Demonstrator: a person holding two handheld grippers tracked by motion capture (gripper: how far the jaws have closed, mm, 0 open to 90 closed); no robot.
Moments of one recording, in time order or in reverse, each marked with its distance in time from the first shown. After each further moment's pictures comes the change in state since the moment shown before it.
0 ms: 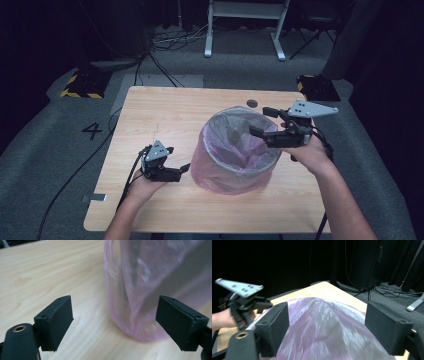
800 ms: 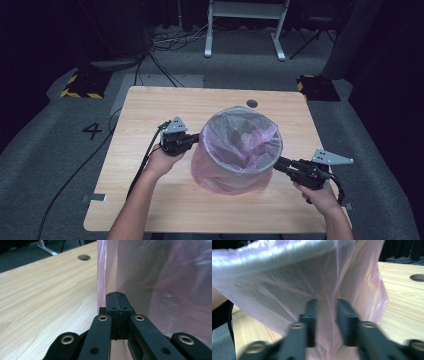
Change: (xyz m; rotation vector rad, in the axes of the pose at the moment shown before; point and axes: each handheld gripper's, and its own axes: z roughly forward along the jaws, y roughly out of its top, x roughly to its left) left arm 0.016 0.070 0.048 -0.052 -0.111 0.026; right arm -0.014 -0.152 -0.061 -0.011 0.013 0.227
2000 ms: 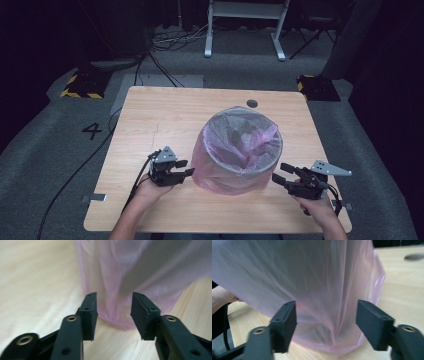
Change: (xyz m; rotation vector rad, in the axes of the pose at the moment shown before) left arm -0.023 -0.063 -0.034 0.112 0.027 -0.084; right arm 0.007 -0.030 -0.002 -0.002 -0.054 0.081
